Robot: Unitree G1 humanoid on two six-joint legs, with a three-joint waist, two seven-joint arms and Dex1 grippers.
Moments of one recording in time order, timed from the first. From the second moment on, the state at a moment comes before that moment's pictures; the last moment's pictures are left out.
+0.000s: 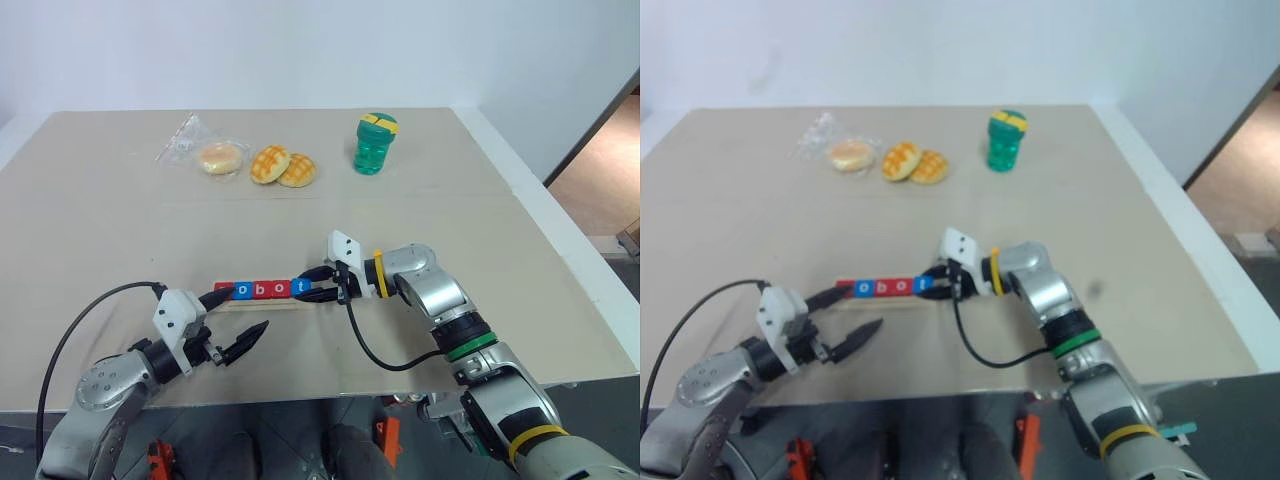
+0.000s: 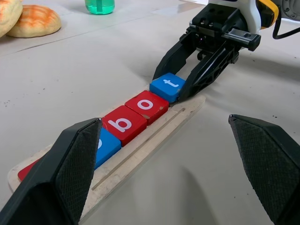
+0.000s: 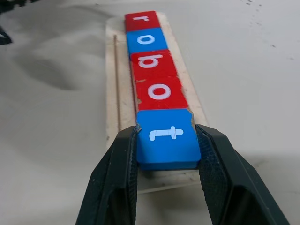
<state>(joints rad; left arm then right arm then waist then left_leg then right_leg) 0.16 0.49 0.08 -0.45 -0.44 0.24 -0.72 -0.75 -0.33 0.32 0.39 0.07 0.24 1.20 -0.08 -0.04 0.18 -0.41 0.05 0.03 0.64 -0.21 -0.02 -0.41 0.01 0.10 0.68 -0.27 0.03</state>
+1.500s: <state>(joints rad) 0.12 0.51 0.02 -0.41 -0.43 0.22 -0.80 -0.42 -0.42 0.16 -0.20 0.18 0.53 0.91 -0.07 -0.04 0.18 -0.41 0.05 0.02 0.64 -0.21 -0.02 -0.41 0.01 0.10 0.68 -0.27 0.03</state>
